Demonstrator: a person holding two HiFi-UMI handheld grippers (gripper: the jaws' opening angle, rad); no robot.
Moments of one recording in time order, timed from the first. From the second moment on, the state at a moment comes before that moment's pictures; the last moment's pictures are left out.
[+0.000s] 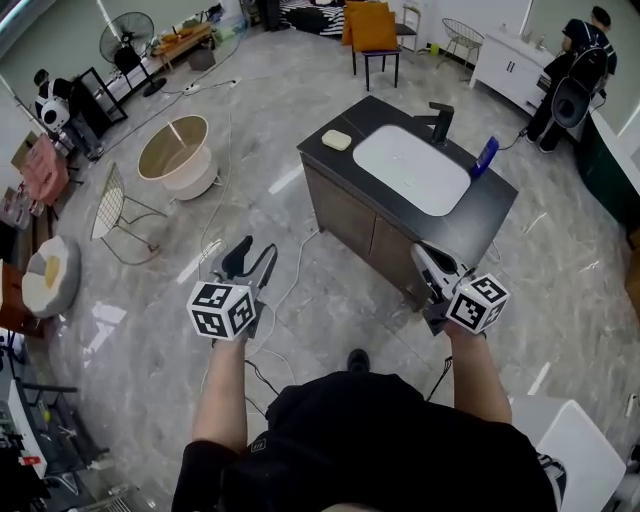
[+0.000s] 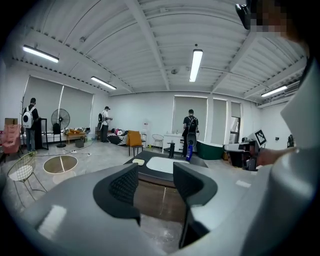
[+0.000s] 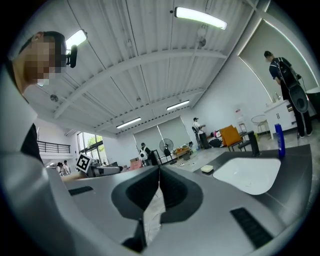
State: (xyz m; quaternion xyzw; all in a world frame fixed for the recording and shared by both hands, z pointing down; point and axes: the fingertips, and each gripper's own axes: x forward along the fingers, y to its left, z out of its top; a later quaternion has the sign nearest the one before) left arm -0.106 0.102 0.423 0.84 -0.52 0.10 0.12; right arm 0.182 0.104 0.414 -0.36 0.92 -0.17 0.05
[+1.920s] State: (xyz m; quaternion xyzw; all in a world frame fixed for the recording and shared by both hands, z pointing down) left arm -0.173 -0.266 0.453 0.88 -0.44 0.08 0.14; right arm 0.089 -0.246 0.434 -0.39 0.90 -0.19 0.01
